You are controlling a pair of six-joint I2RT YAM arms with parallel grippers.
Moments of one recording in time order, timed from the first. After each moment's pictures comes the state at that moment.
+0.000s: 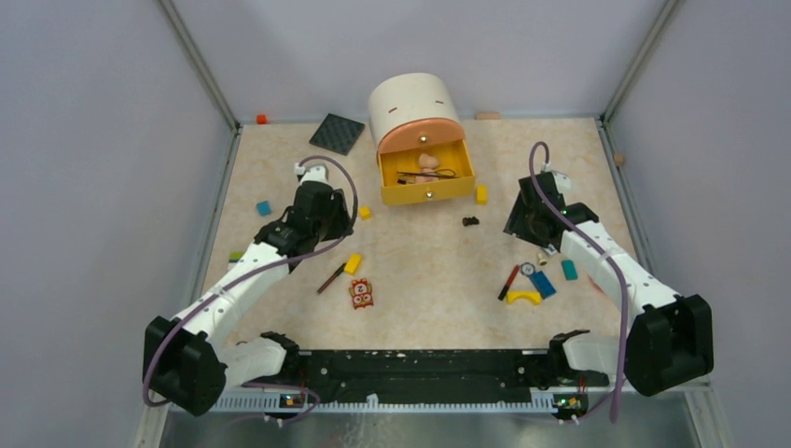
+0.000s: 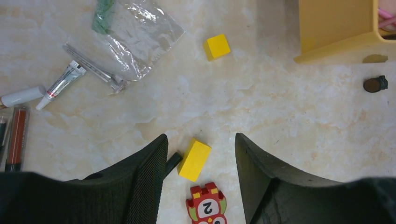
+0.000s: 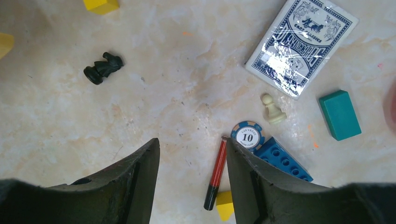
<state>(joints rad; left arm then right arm) -0.44 1.14 0.87 -0.42 -0.22 -0.50 0.32 1.24 0.93 -0.66 0.28 0.64</state>
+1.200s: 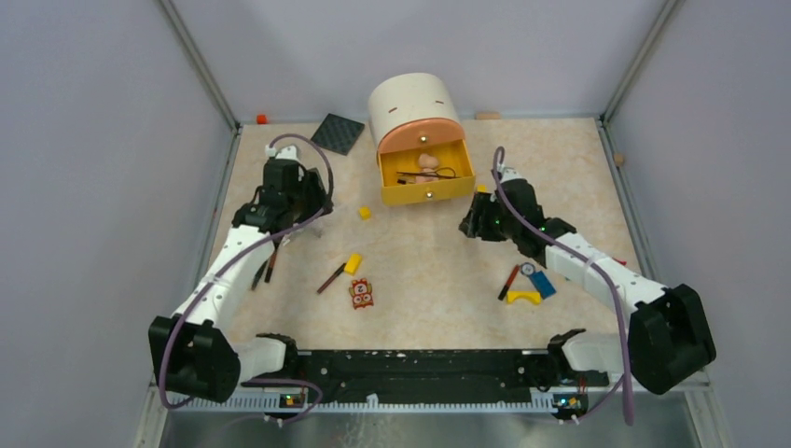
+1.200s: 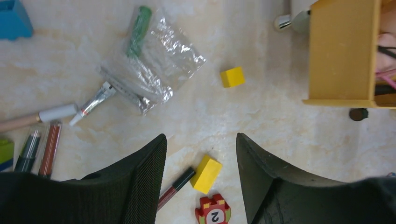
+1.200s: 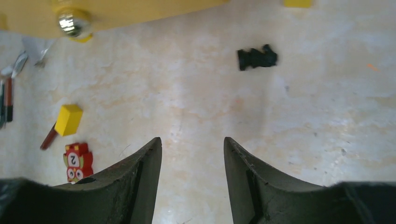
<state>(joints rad) -0.20 1.20 0.96 -0.48 -0.05 -0.46 0.43 1.25 0.79 -0.24 -0.03 0.54</state>
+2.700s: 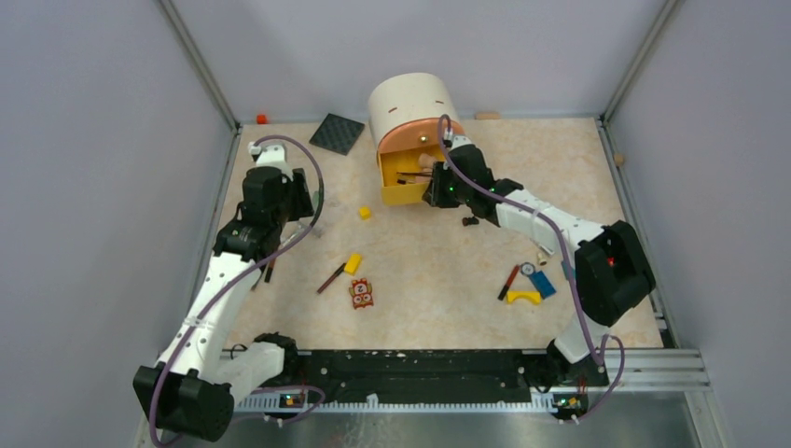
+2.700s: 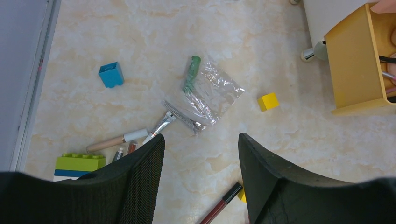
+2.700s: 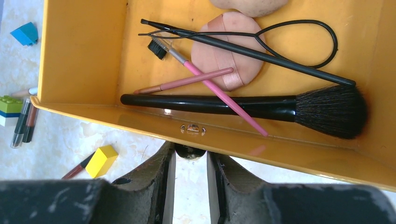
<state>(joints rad) -0.20 1.01 0.98 -0.46 -0.20 -0.21 0.60 1.66 1.21 -0.18 0.00 0.48</state>
